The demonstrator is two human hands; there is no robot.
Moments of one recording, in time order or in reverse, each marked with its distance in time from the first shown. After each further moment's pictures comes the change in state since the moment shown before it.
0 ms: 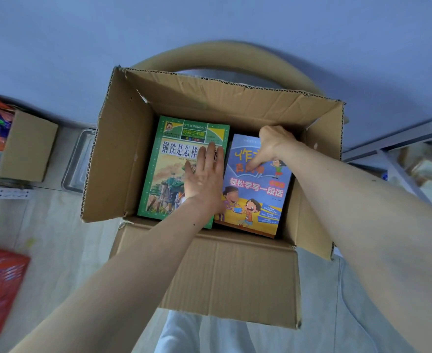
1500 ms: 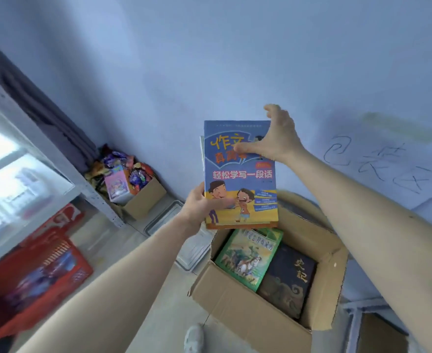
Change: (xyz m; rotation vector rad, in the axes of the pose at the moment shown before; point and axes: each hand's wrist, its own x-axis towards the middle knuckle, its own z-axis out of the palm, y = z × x) left_hand -0.248 -0.182 -0.190 -1.925 0.414 -0.043; right_hand -0.260 -0.223 -0.262 0.385 0.614 -0.661
